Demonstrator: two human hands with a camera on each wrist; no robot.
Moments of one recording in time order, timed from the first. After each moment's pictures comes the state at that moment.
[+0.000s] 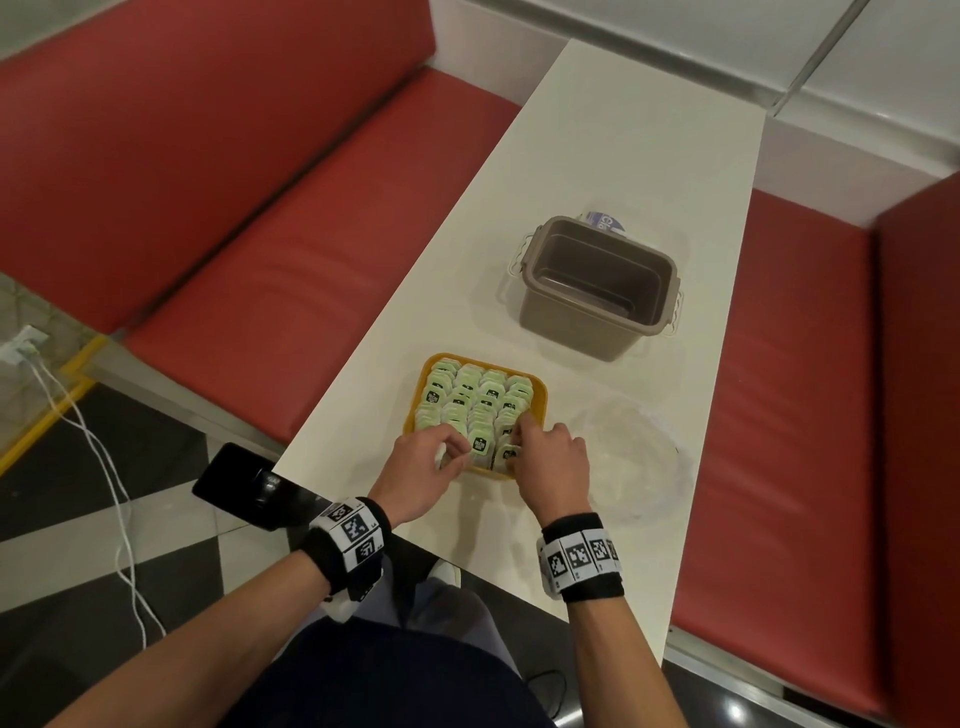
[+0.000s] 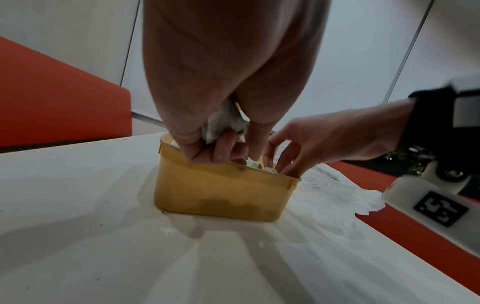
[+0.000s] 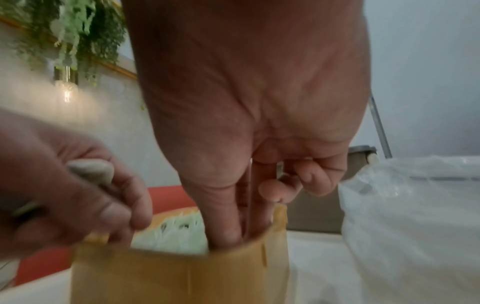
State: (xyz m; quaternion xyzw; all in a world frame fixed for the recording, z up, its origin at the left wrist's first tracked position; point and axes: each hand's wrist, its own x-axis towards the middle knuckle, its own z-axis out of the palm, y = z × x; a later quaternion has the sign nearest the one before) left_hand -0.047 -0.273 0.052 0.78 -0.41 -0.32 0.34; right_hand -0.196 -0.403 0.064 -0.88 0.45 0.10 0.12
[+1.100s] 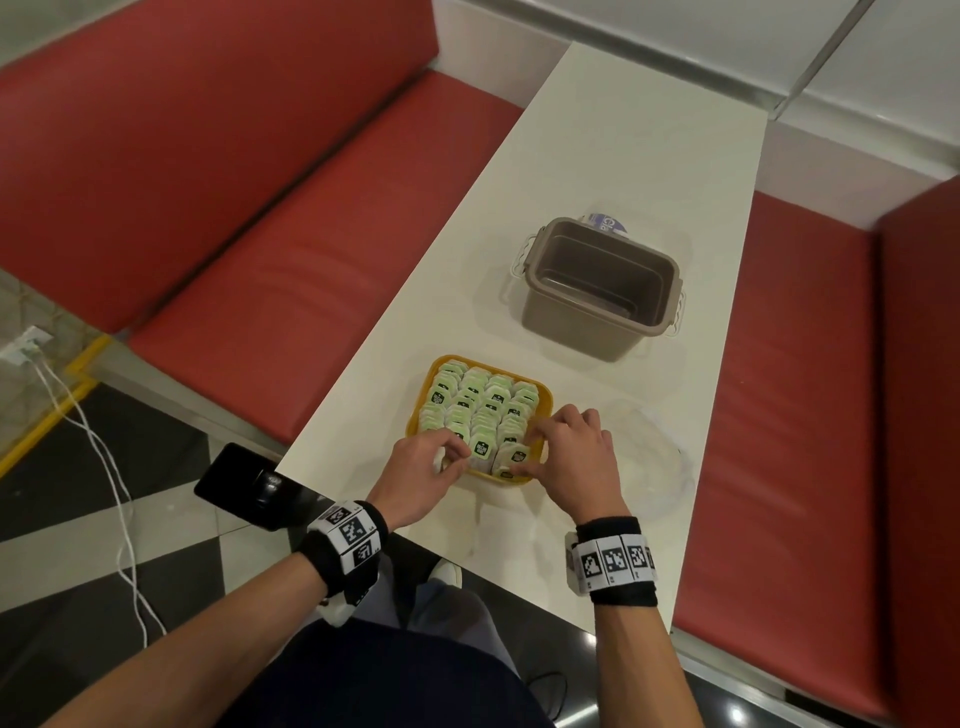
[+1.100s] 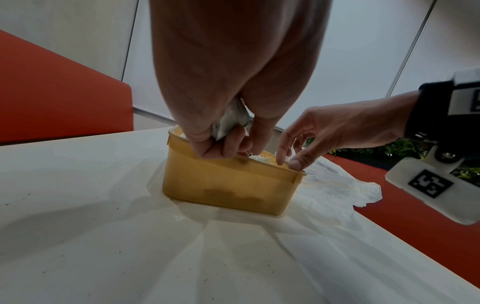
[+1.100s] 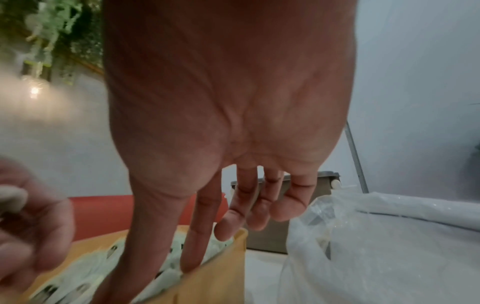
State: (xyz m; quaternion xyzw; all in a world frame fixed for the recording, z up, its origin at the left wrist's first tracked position) left_hand -0.046 -0.265 0.046 0.77 -0.42 -0.31 0.35; right_hand -0.219 -0.427 0.078 -0.89 0.42 0.09 0.16
